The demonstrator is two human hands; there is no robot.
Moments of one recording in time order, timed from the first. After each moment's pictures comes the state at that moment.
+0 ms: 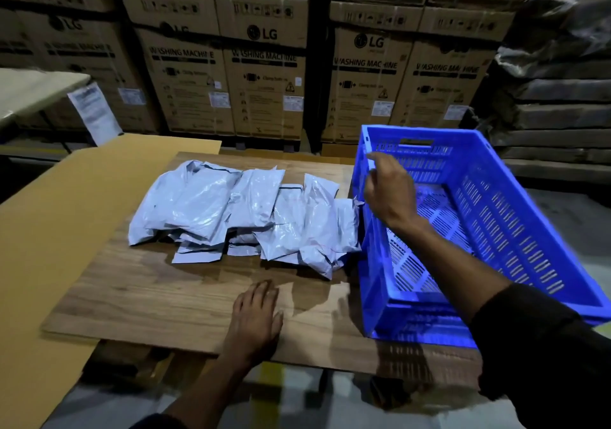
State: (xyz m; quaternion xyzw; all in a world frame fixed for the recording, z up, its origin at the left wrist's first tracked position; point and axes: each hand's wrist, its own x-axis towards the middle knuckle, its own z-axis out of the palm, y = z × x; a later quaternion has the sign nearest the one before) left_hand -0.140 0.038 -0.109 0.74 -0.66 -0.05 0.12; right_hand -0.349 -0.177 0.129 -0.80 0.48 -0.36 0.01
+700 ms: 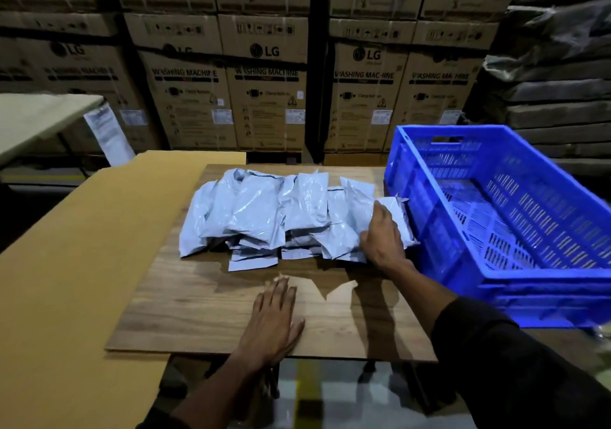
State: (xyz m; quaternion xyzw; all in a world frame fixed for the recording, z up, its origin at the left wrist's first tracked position) left_hand -0.018 0.075 -0.113 0.68 -0.73 -0.03 0.10; right_hand -0.234 -0.106 0.013 -0.73 0.63 -0.22 0.15
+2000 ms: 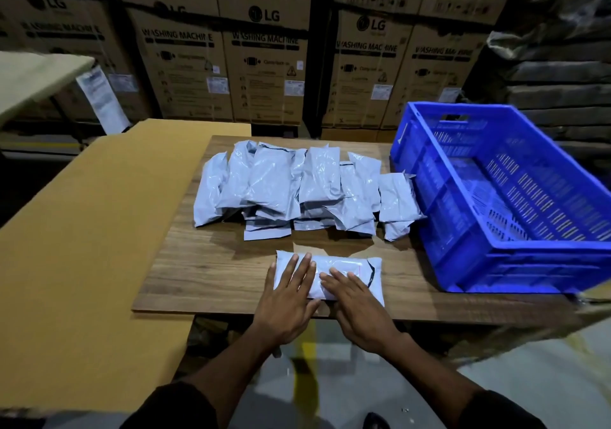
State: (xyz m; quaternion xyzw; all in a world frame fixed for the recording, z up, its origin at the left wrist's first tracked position) left_hand -0.017 0.109 -0.102 0.63 -0.77 0.03 0.07; right_hand -0.234 0.067 -0.079 -0.93 0.32 -0.16 0.11
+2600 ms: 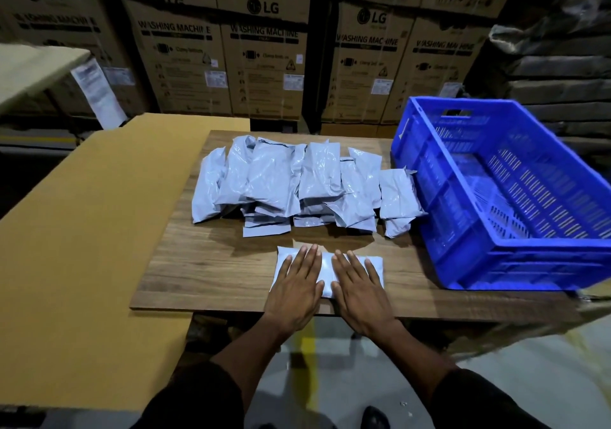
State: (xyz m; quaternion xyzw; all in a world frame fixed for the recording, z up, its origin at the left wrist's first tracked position) left_hand -0.035 0.086 -0.106 0.64 -0.76 0.01 0.12; right_hand -0.222 0.048 -0.096 -0.88 0.47 -0.08 0.00
